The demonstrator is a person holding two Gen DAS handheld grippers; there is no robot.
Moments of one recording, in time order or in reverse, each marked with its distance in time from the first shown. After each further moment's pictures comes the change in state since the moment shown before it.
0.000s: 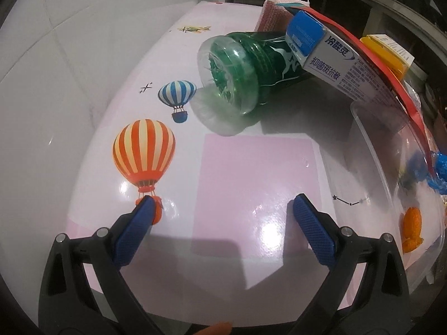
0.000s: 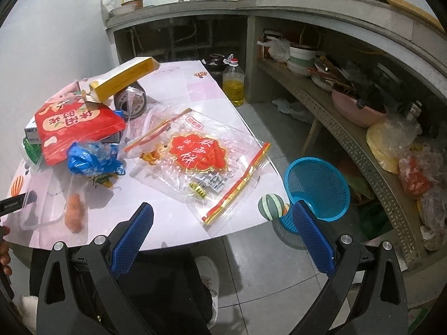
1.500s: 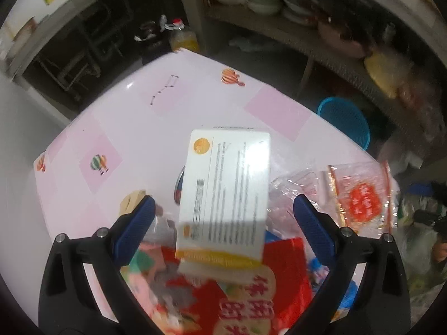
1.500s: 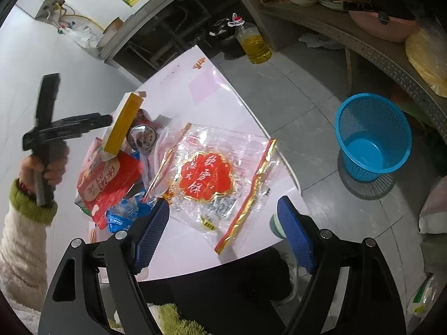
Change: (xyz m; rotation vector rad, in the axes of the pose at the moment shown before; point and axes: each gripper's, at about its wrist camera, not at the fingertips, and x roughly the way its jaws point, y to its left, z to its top) left arm 0.017 -0.258 0.237 0.882 0.114 -0.353; right arm 0.046 -0.078 0.048 0.379 0.242 0.404
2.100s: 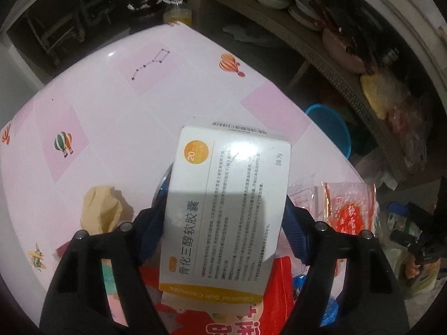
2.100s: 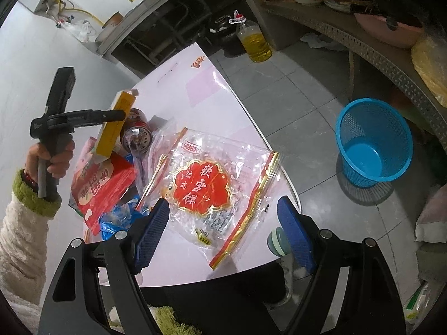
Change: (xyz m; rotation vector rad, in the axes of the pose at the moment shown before) left arm 0.030 0.029 0.004 -0.164 0.060 -0.173; right arm 0.014 -0.001 0.014 -0.020 0.022 -0.012
